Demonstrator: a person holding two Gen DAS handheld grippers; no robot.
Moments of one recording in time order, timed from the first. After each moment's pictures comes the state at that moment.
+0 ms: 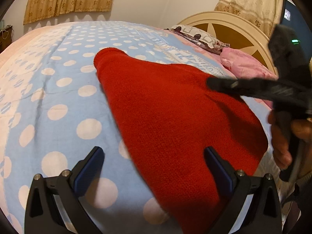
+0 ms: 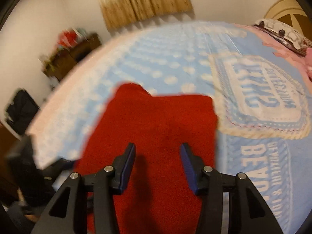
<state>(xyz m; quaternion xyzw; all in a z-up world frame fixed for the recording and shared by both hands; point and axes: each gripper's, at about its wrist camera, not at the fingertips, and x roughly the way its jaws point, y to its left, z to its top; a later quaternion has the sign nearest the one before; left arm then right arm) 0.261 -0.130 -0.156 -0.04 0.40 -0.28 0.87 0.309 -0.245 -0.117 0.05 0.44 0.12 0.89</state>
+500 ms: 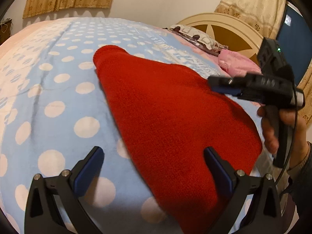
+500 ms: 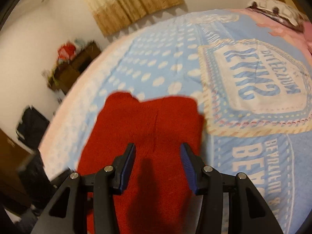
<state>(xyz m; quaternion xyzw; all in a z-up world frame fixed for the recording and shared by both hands) 0.263 -0.128 -0.156 -0.06 0.41 -0.29 0.86 0.322 -0.300 -0.114 0.15 0.43 0.15 0.88</state>
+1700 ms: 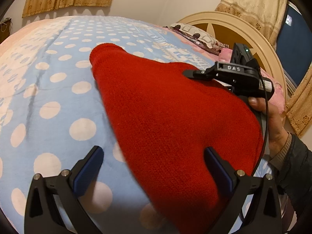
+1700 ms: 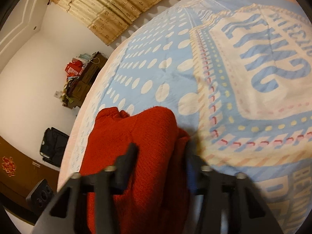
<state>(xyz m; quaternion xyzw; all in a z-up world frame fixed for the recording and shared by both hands) 0.266 -0.131 -0.160 -0.06 0.42 -0.29 0.86 0.391 -0.322 -0.174 0.27 0.45 0.21 0.83</state>
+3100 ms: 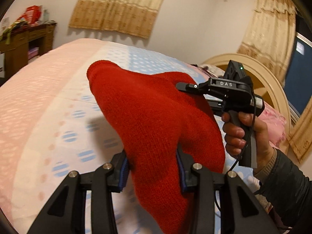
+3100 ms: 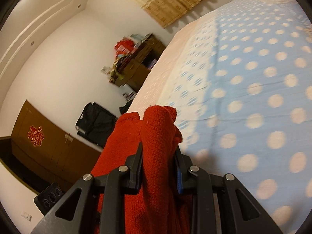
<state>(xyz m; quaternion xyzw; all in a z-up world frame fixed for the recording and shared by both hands) 0.147 0.046 -0.085 -0.13 0.33 -0.16 0.92 0.328 -0.067 -0.093 0.25 0.42 0.39 0.79</state>
